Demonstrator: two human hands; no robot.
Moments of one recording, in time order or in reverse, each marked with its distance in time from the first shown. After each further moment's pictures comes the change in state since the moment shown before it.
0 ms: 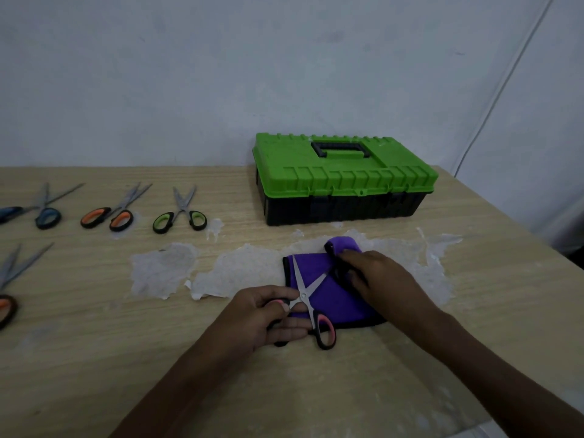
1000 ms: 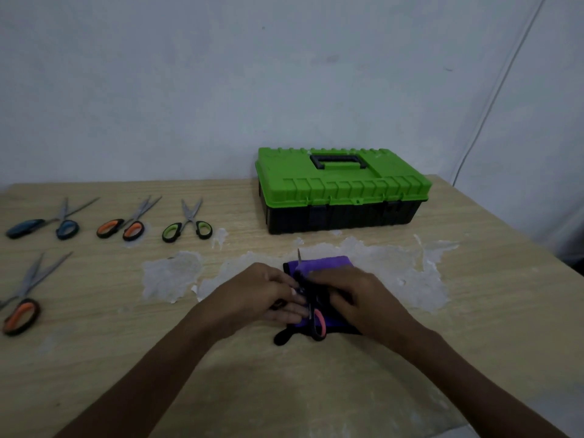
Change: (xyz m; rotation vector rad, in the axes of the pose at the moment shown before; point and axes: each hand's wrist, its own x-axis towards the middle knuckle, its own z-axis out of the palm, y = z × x) left_hand 0.000 0.046 0.011 0.311 -0.045 -0.073; right_hand -0.018 -0.031 -0.003 0.310 -0.008 -0.201
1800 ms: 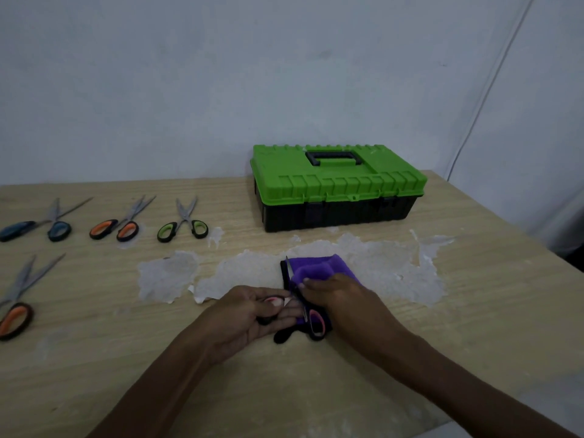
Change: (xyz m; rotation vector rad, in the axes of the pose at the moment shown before) left_hand 0.005 -0.039 -0.010 -0.427 -0.053 -0.027; right_hand -0.004 -0.016 0.019 -0.295 -0.065 -0.024
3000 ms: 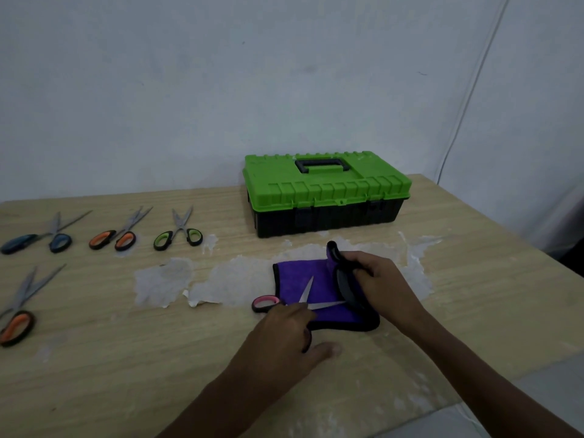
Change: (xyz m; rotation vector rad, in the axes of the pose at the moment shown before) left_hand -0.020 -0.038 0.064 1.535 0.191 0.558; right_hand -0.008 0.064 -0.012 0.644 0.235 0.502
